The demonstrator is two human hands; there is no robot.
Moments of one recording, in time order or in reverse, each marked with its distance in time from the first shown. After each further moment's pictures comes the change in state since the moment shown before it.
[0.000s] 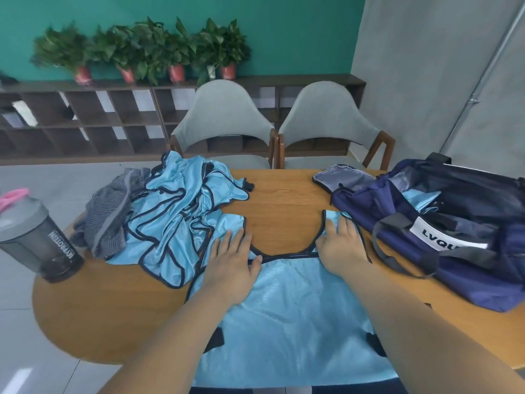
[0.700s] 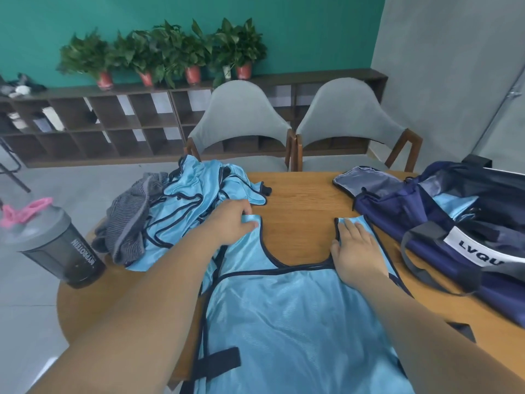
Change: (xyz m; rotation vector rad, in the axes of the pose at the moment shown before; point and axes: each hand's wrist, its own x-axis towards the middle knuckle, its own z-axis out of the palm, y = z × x) left_hand 0.099 -0.063 -0.083 -0.242 0.011 0.073; right_hand 0.014 -0.008 0.018 0.057 0.078 -0.121
